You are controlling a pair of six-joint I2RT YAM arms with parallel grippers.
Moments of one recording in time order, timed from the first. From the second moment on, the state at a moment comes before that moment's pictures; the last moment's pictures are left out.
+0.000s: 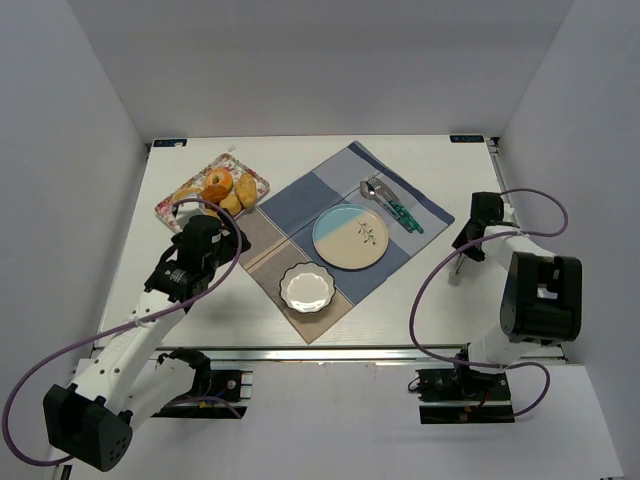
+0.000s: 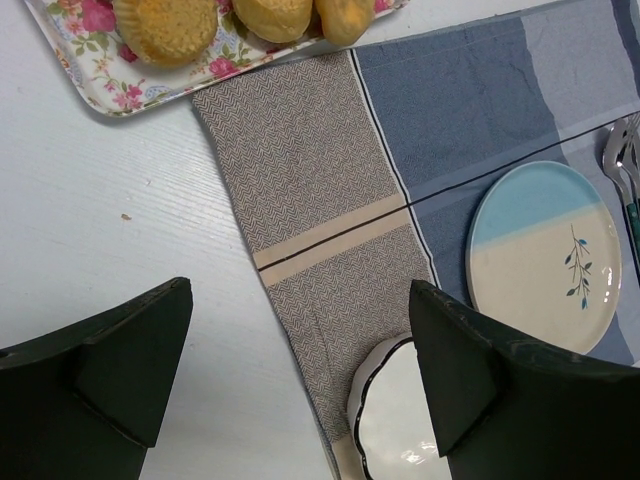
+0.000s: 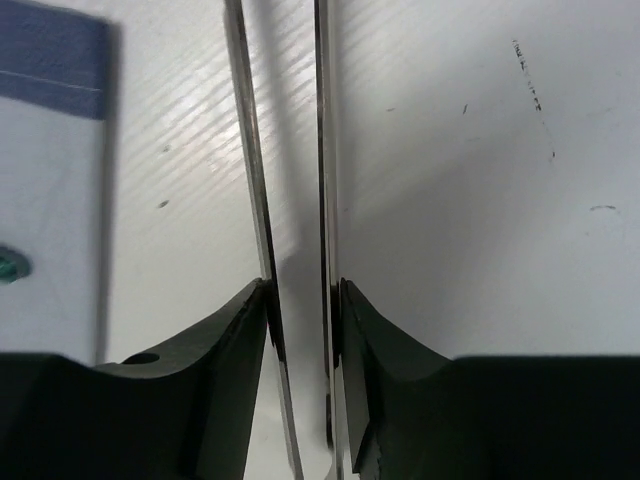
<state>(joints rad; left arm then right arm) -0.38 0.90 0.77 -0.47 -0.38 -0.68 -0.08 1.61 0.87 -0.29 0.23 0.46</state>
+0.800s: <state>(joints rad) -0.38 0.87 0.77 -0.45 -0.21 -0.67 0.38 1.17 0.84 -0.25 -0.25 0.25</state>
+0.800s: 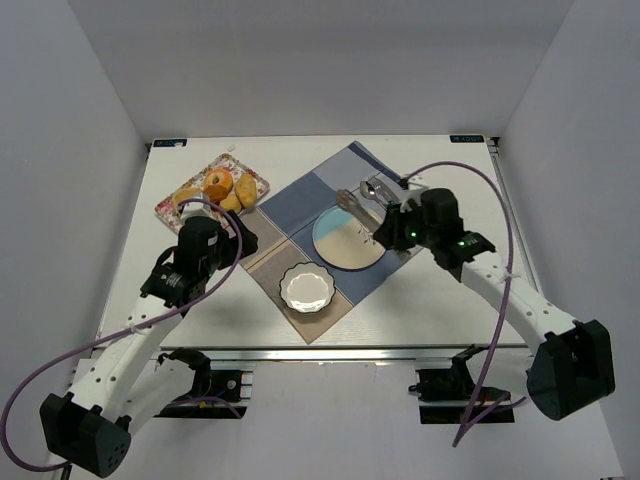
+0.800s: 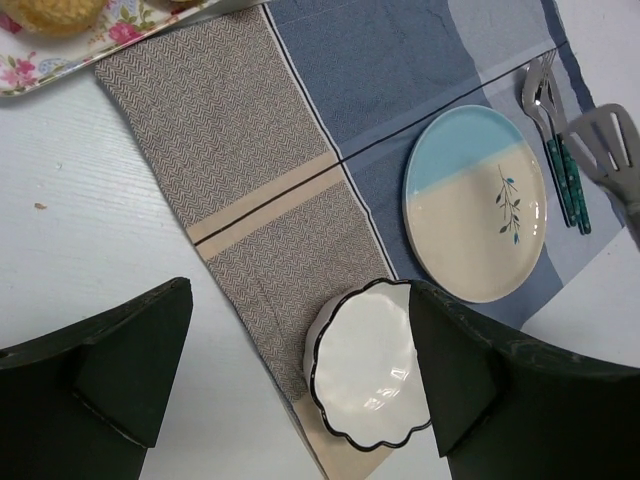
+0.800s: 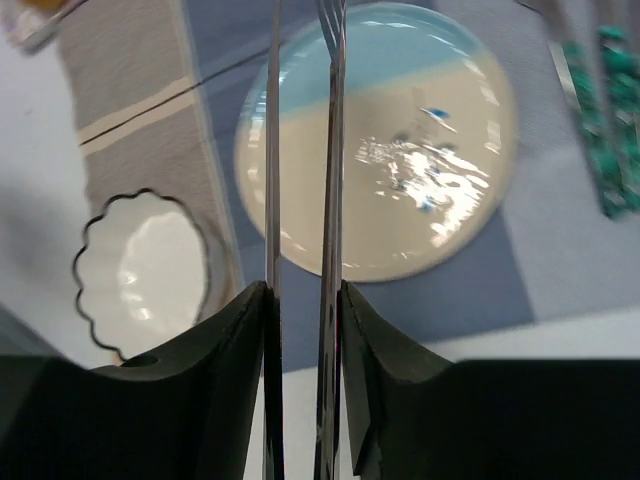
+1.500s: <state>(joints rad) -0.38 0.71 0.79 -0.71 -0.34 -0.81 0.81 2.07 1.79 -0.35 0.02 0.37</state>
